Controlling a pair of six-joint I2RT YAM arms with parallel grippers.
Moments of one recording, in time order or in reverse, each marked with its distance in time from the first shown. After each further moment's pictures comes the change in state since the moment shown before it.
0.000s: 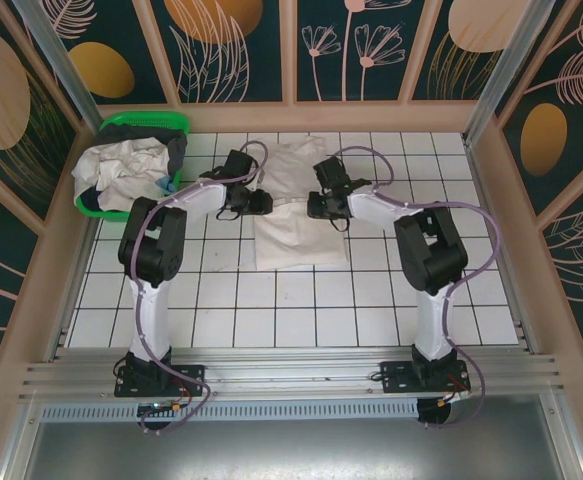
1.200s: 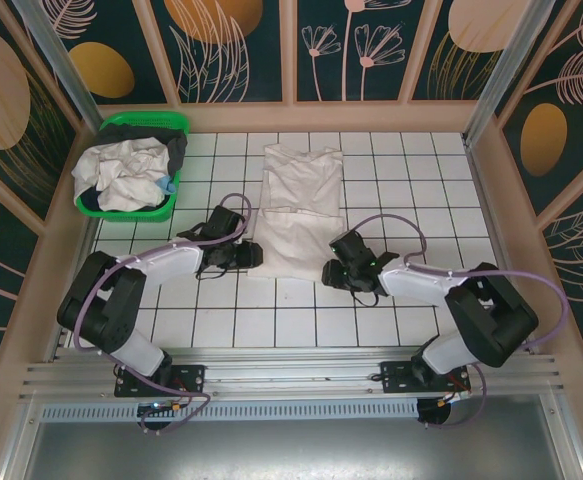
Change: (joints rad) left arm -0.123 -0.573 -0.740 0.208 -0.029 -0.211; right arm 0.204 -0.527 -0.725 0.126 0.053 0.307
